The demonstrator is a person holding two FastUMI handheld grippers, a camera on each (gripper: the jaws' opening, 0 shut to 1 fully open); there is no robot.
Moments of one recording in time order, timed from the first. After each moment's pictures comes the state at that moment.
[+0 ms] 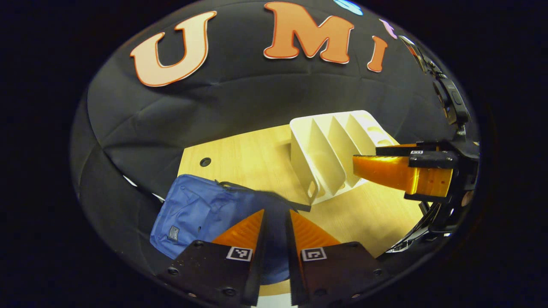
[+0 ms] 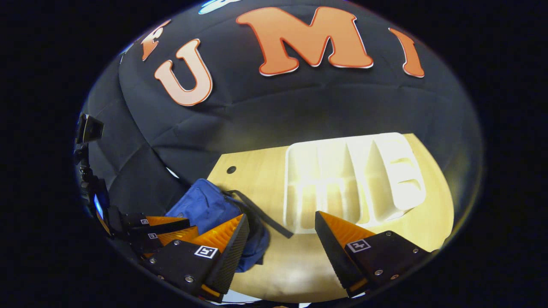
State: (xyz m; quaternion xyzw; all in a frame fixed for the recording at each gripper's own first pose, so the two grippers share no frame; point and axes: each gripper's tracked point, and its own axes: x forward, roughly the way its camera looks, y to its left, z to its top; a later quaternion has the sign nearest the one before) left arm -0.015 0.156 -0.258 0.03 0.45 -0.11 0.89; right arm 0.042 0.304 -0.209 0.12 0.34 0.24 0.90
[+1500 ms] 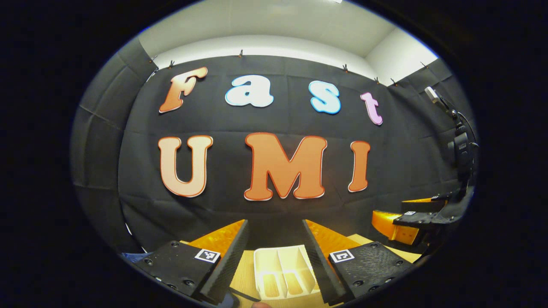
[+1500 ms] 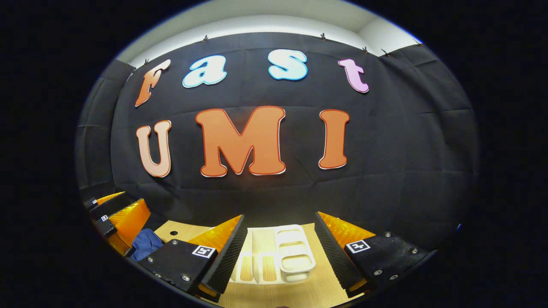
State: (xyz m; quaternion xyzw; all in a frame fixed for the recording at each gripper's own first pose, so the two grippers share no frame) left arm 0.019 0.057 -0.066 -0.02 -0.03 -0.02 1.00; right arm 0.068 0.076 -0.104 0.11 0.02 0.06 0.99
